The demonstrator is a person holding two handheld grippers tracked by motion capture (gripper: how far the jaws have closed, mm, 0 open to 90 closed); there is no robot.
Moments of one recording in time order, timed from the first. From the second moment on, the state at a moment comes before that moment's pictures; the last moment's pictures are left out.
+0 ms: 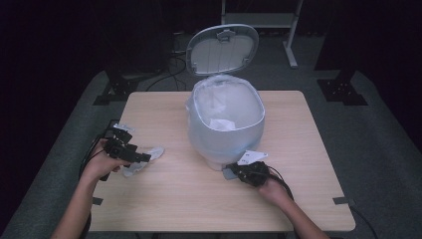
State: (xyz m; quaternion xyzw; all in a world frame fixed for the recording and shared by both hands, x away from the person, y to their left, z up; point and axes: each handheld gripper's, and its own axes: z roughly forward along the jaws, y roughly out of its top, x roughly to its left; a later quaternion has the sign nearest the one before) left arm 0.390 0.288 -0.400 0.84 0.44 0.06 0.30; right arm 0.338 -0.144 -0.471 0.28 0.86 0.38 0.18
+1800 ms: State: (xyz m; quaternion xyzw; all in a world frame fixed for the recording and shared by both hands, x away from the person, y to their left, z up) left arm 0.403 0.297 -0.446 0.83 0.48 0.05 0.27; right arm 0.339 -0.144 -0.471 0.28 0.86 0.38 0.17
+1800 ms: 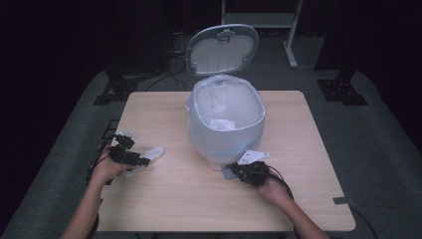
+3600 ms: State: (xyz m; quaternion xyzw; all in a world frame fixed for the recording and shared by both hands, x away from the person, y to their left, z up) left arm 0.388 0.289 -0.436 0.84 0.45 0.02 0.30; right arm 0.340 -0.144 -0.470 0.28 0.87 0.38 0.17
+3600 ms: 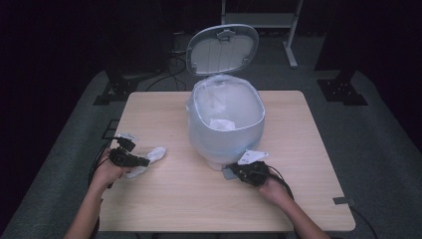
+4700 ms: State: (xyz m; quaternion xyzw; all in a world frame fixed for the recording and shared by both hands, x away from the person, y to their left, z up) left arm 0.364 0.279 -0.385 0.86 0.40 0.02 0.32; right arm 0.340 -0.144 -0.470 0.28 0.87 0.38 0.17
